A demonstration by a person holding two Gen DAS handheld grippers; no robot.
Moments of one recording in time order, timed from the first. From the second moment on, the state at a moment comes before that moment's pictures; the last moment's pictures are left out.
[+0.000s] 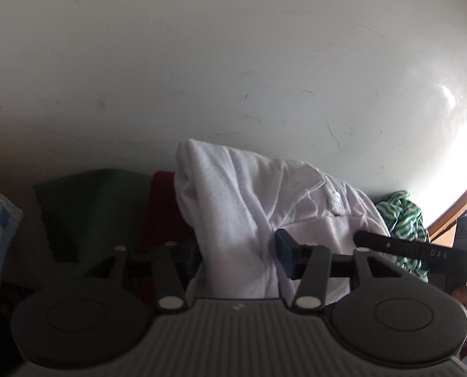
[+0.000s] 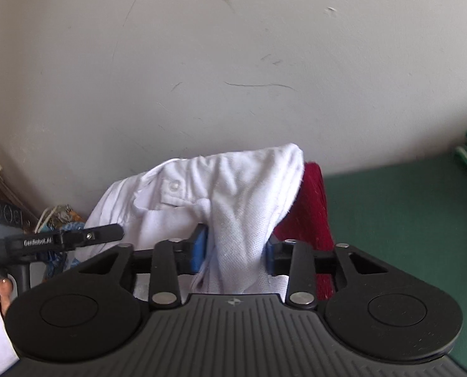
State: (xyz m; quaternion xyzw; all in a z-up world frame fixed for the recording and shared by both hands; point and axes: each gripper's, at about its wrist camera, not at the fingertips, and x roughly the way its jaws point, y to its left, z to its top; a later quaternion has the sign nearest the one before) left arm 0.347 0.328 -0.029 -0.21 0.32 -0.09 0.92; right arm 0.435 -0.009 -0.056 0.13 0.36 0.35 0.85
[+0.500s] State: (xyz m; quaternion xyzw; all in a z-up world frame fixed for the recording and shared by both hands) left arm 0.325 0.292 -0.028 -0.11 0.29 -0.06 0.95; right arm 0.406 0.014 -0.035 0.14 0.27 0.33 0.89
